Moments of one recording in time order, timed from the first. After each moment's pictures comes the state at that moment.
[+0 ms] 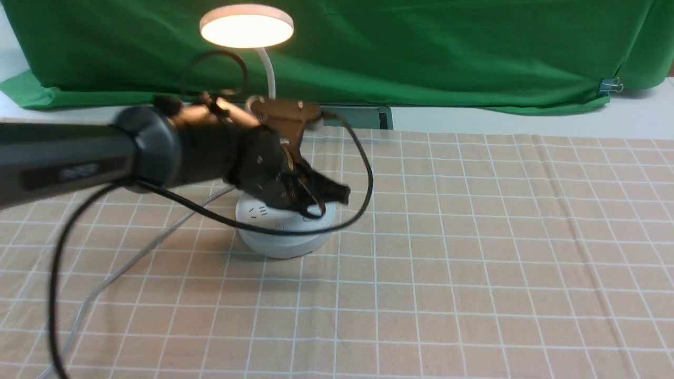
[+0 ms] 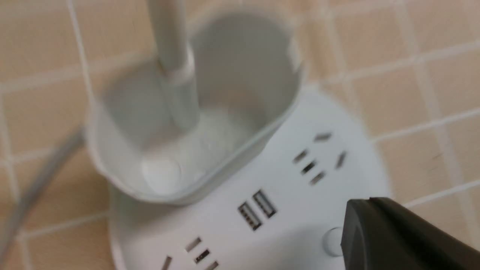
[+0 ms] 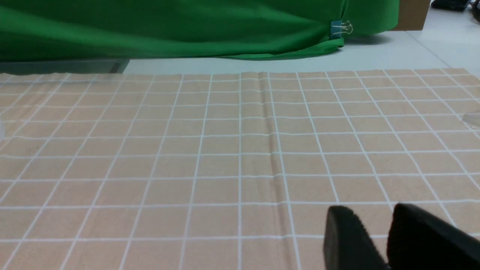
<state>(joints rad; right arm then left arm) 0.01 0.00 0.01 0.02 0.25 0.03 -0.53 1.88 -1.30 0.10 0.40 -0.29</state>
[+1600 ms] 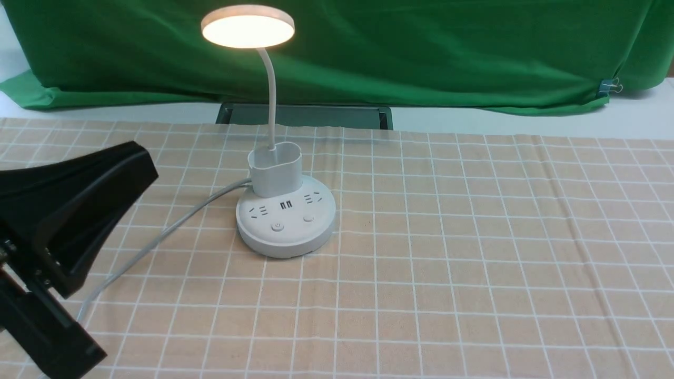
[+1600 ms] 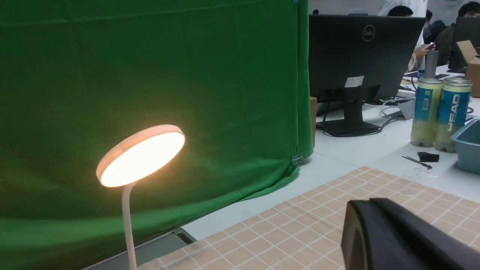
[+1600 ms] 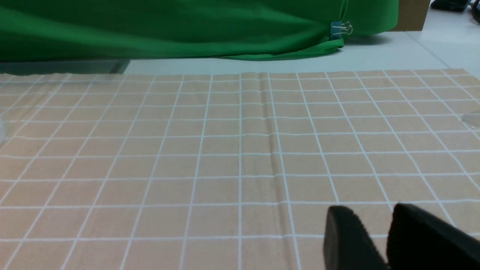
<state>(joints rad) 0.01 0.00 0.01 0.02 0.25 0.03 -0.71 0.53 -0.51 0.10 -0.05 -0.06</state>
